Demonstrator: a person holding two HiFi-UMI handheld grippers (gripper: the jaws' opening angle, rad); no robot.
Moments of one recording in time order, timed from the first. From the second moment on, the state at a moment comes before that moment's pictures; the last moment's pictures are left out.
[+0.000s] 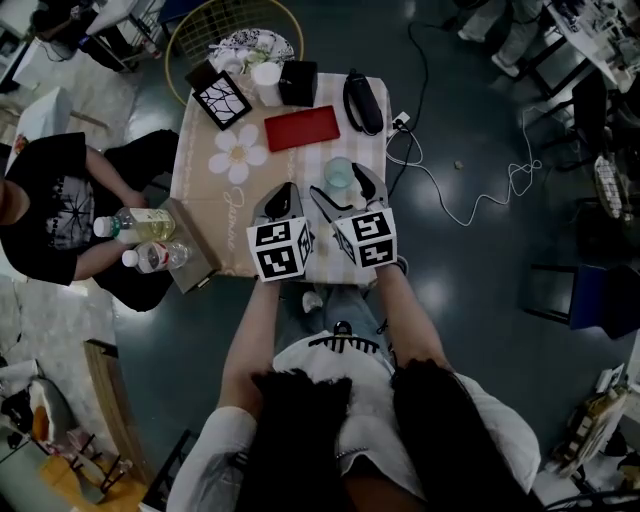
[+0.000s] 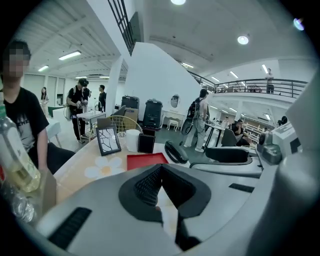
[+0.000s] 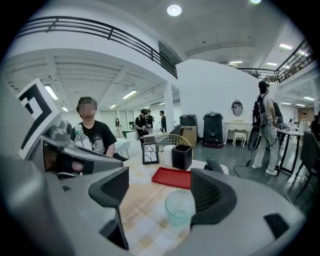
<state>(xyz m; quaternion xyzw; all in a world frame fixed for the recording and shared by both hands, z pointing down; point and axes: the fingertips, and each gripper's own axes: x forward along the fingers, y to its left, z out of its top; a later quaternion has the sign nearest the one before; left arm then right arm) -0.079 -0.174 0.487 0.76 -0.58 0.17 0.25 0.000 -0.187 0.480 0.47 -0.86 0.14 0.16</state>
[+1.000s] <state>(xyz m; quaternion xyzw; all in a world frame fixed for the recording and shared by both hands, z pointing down) -0.104 -0.098 0.458 0.77 -0.57 0.13 0.24 -0.006 -0.108 0.457 0.54 -0.81 0.17 0.18</state>
